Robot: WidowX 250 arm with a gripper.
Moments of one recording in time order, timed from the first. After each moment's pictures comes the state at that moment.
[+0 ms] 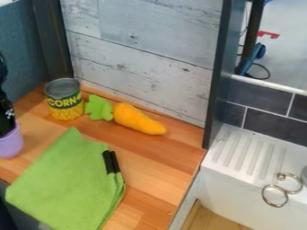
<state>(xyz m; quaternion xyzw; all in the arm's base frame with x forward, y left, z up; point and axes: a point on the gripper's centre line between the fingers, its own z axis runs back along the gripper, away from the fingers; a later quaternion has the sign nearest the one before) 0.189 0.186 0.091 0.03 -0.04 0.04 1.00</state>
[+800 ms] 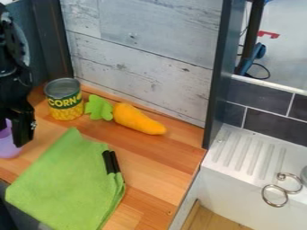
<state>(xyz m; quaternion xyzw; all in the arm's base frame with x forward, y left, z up) 0.206 0.176 0.064 0.06 0.04 0.06 1.00</state>
